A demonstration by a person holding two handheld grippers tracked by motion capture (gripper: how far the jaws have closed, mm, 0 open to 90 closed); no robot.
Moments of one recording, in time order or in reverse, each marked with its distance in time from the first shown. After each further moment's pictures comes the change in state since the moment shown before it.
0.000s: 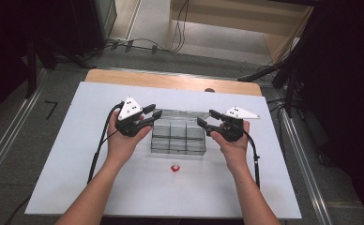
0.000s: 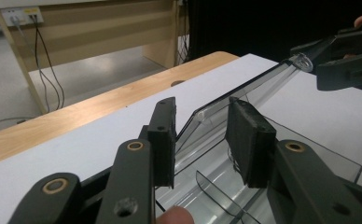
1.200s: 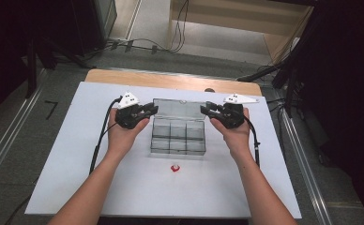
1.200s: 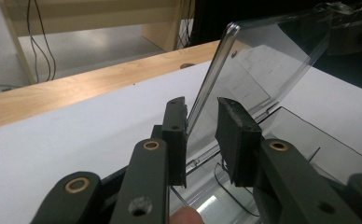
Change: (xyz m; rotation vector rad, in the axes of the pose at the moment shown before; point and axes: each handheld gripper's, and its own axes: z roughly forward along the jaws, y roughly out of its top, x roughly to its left) left arm 0.029 -0.013 0.023 0.067 -0.016 -0.120; right arm -0.021 0.028 0.015 0.065 0.014 -0.027
